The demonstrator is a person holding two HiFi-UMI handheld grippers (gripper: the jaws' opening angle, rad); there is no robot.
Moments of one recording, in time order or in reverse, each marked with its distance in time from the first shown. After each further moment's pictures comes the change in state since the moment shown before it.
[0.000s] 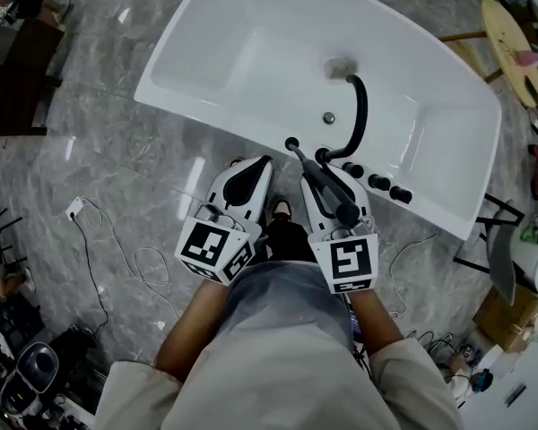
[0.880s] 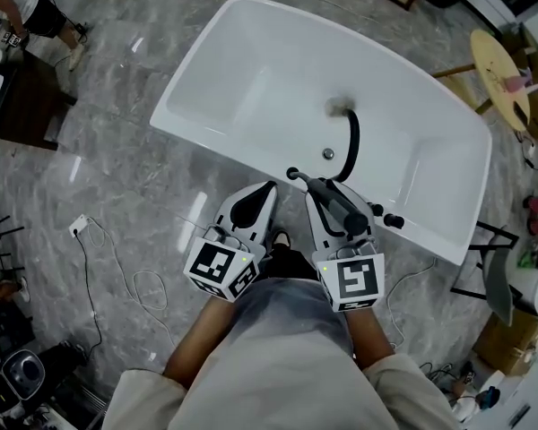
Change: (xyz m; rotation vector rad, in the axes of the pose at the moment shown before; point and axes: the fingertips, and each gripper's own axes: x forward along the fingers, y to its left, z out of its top) left arm -0.023 -0.024 0.027 0.022 -0.091 0.004; right arm -0.037 -0.004 0.060 0.005 -0.156 -0.032
